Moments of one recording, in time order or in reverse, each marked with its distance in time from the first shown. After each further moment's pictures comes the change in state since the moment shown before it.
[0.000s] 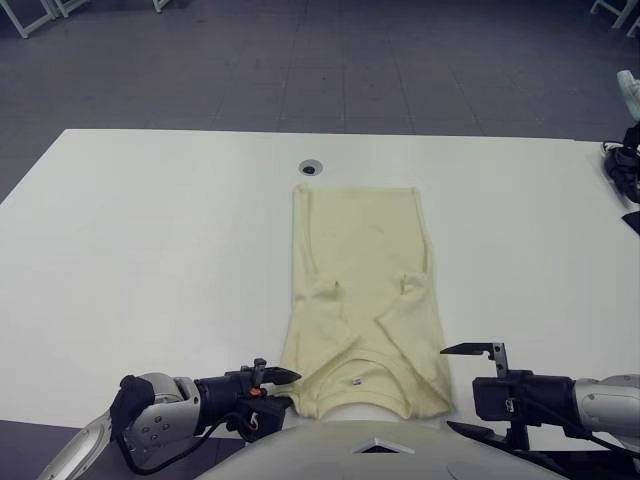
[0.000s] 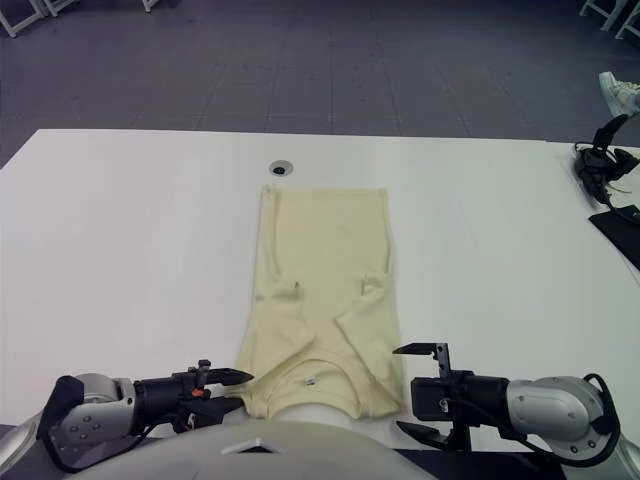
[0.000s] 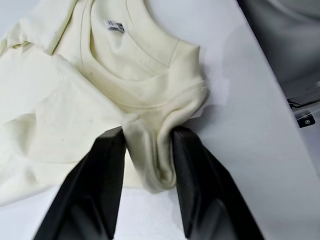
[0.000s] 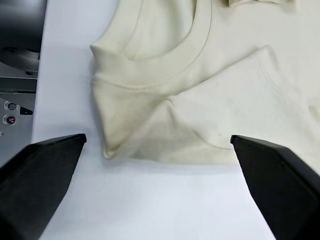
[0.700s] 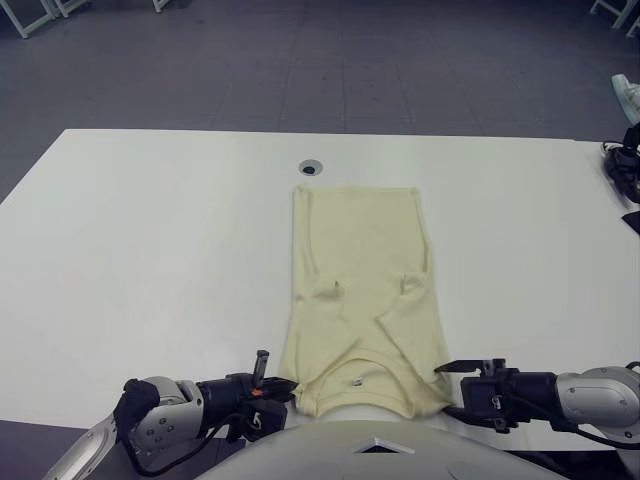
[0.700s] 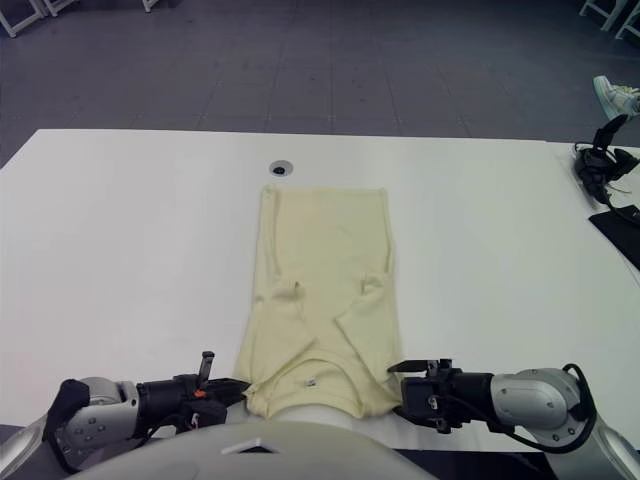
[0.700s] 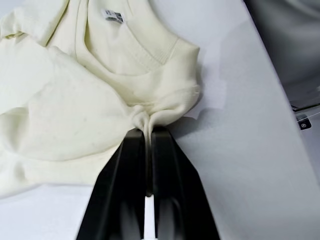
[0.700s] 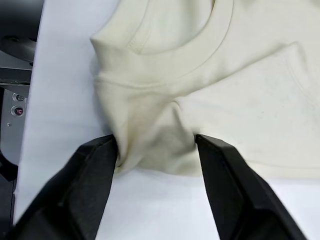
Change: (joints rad) left arm 0.004 0.003 -0.034 -0.008 0.011 0.046 0.028; right arm -0.059 -0.031 0.096 0.033 -0.050 0.022 -0.005
